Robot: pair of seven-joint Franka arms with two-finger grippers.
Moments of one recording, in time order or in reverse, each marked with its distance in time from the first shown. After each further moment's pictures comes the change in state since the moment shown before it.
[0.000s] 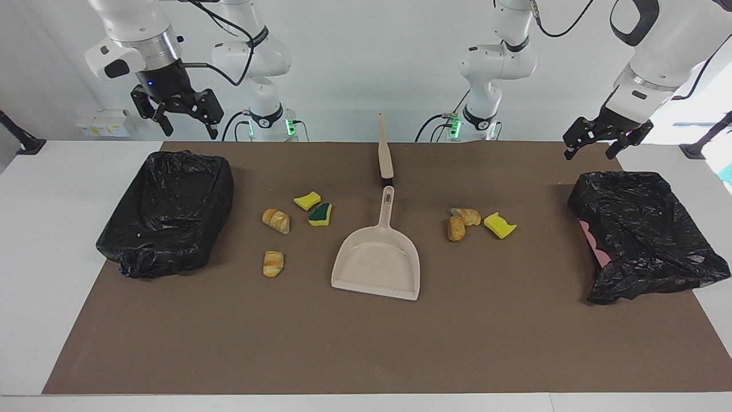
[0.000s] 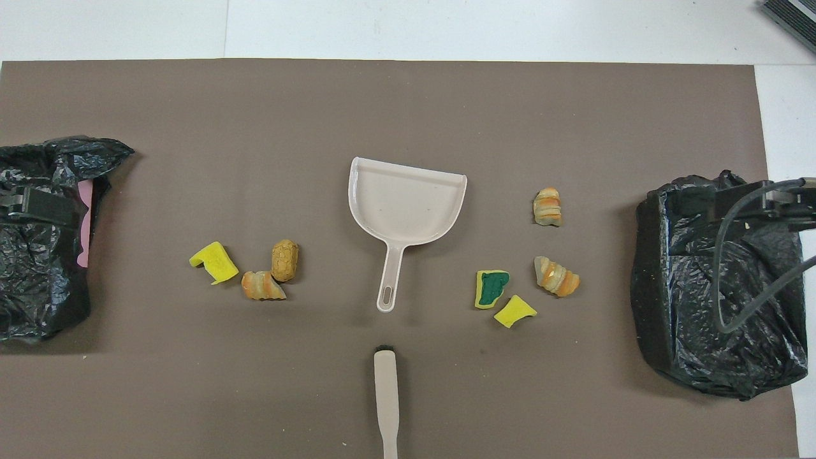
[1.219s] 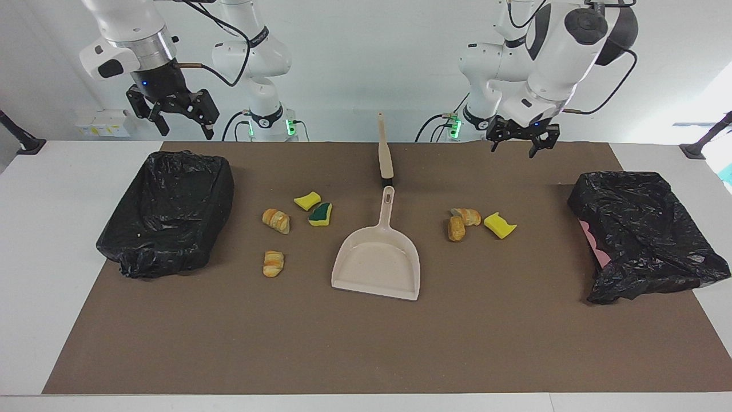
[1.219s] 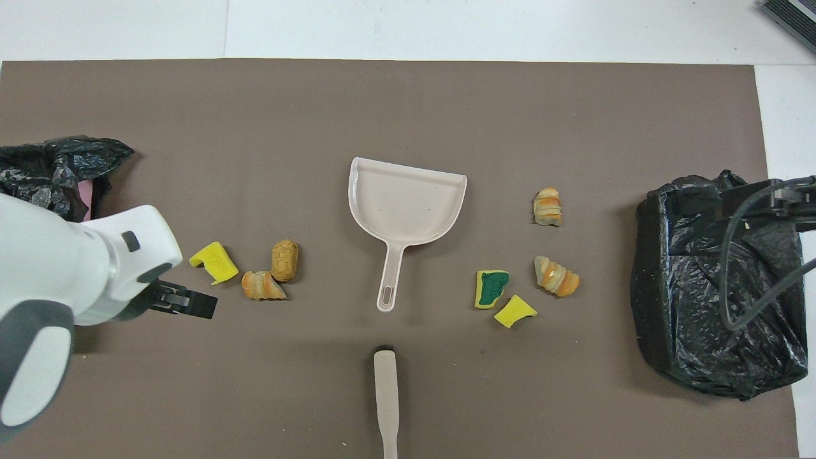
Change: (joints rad) left arm -0.268 -0.219 -0.034 -0.453 -0.005 0.156 -0.019; right arm -0.013 0.000 -0.001 0.000 0.000 0.000 0.000
